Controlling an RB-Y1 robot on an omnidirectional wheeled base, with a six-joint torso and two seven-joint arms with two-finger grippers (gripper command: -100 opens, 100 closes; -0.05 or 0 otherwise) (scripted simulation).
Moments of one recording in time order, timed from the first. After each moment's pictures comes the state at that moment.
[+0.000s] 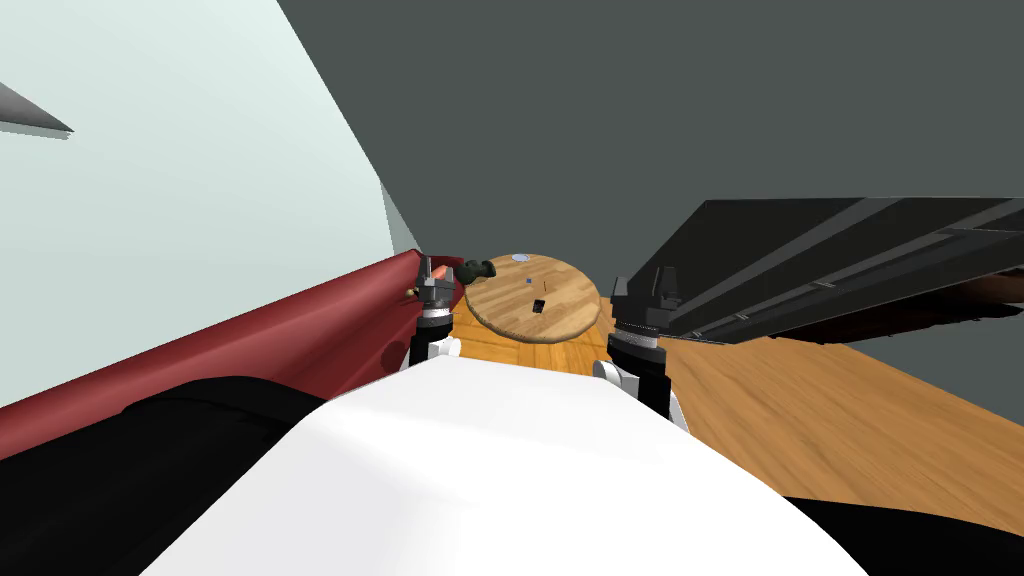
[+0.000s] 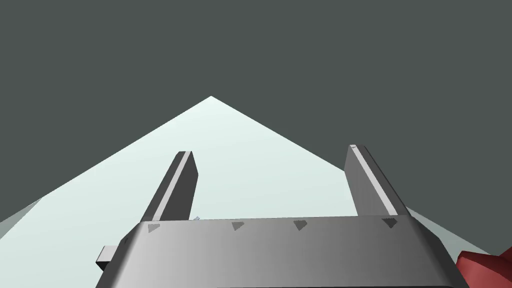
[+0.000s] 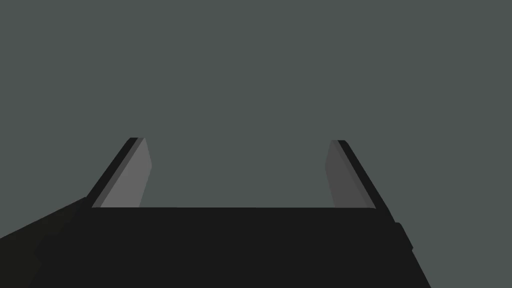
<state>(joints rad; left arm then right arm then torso) 0.48 -0.04 -0.03 -2.32 0.01 -0.45 0.08 0.50 -0.04 -0.07 -2.37 0.00 -0.47 -0.10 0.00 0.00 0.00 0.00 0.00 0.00</state>
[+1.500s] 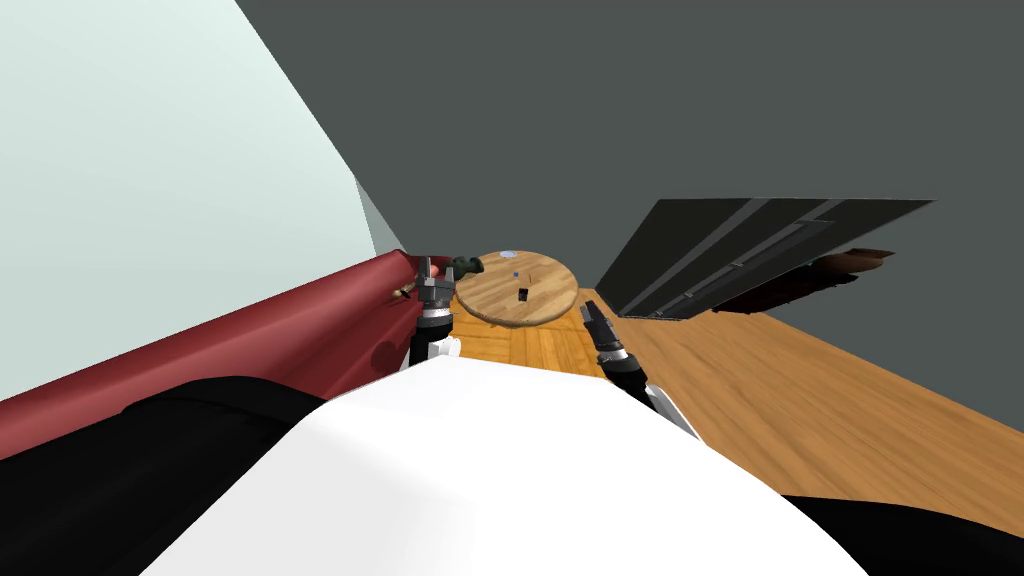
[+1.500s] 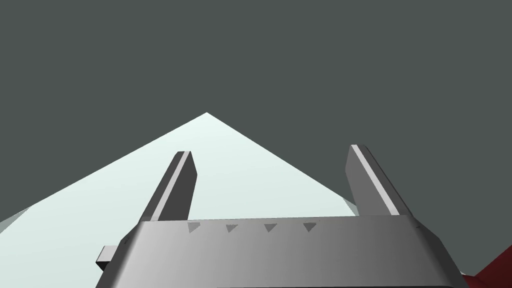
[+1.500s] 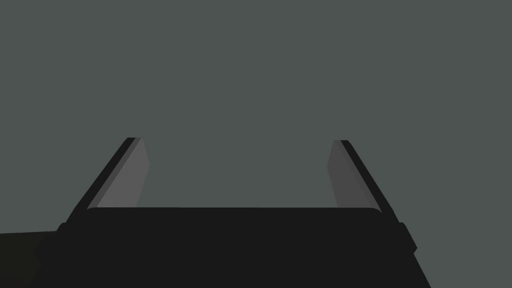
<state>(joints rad) 0.48 -0.04 -0.03 -2.32 0.01 -0.45 0.08 0.58 -0.40 0.00 -2.10 0.23 -0.59 -0.15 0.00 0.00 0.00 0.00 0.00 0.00</state>
